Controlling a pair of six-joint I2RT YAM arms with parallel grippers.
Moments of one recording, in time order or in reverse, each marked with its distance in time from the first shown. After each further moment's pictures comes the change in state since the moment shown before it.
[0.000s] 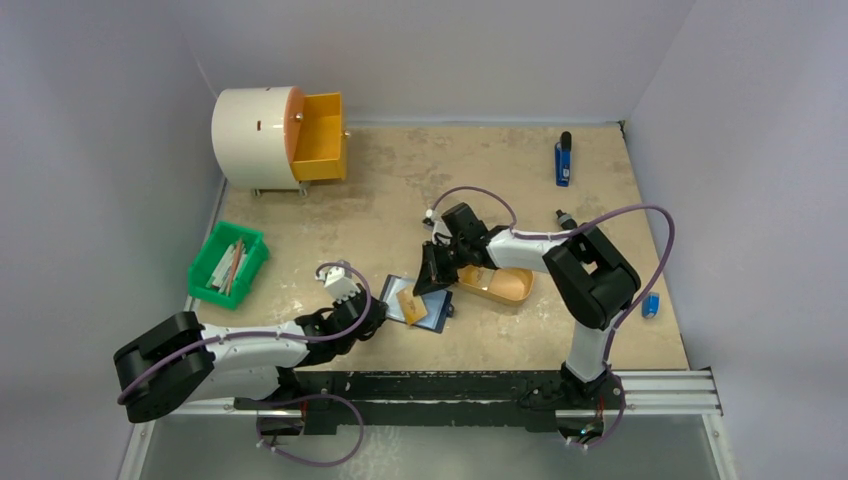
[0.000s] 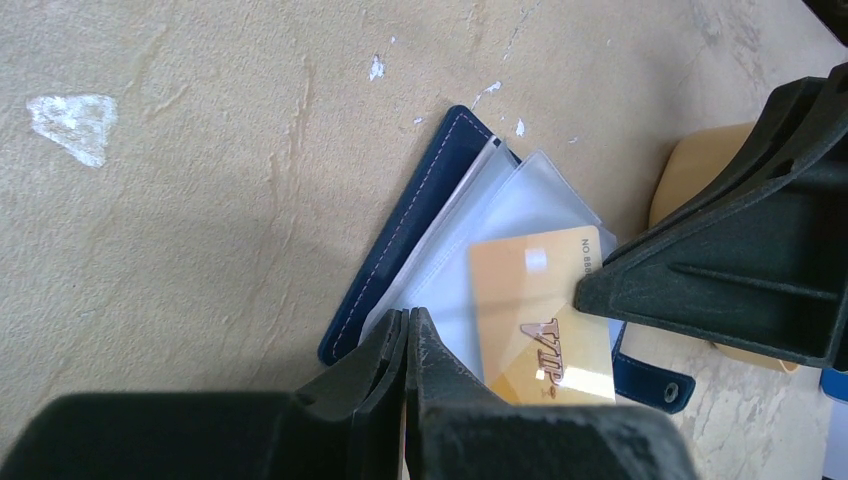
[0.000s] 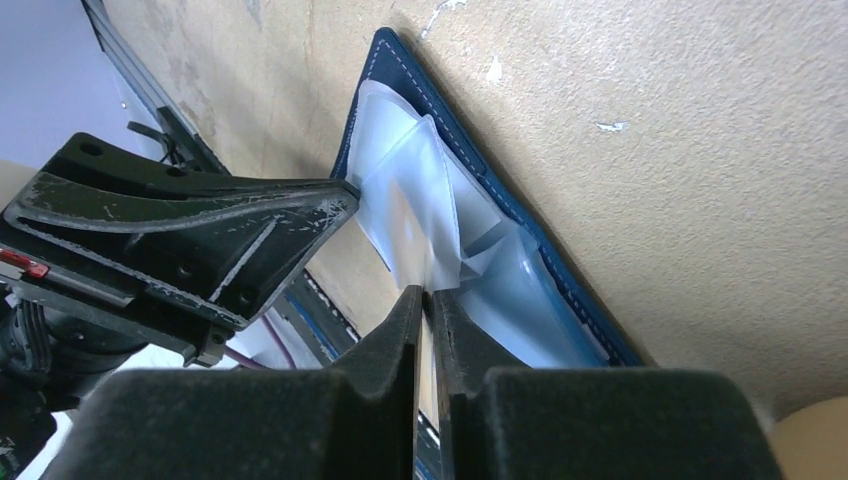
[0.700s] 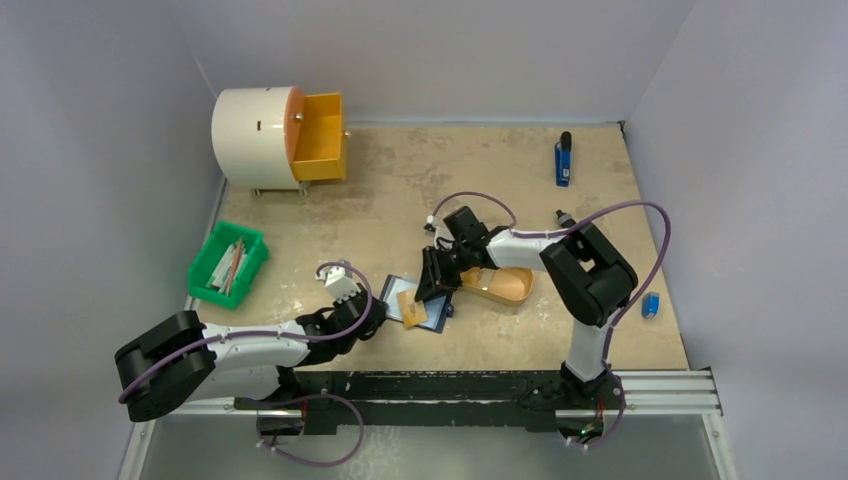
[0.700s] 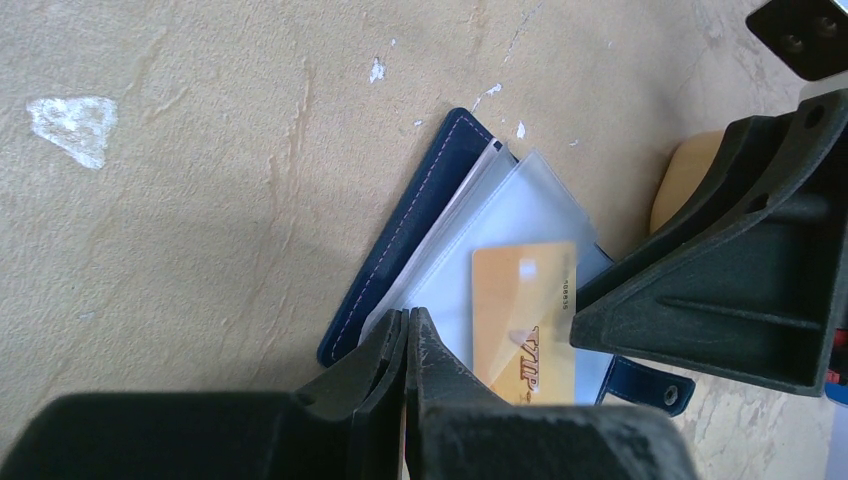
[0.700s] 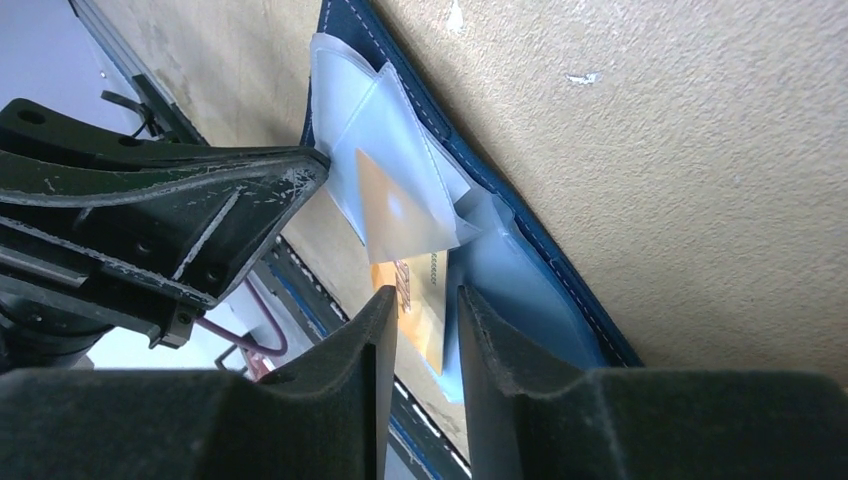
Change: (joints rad) left arm 0.000 0.009 0.007 -0.001 -0.006 -0.002; right arm -0.008 0.021 -0.007 -0.056 -0.035 -0.051
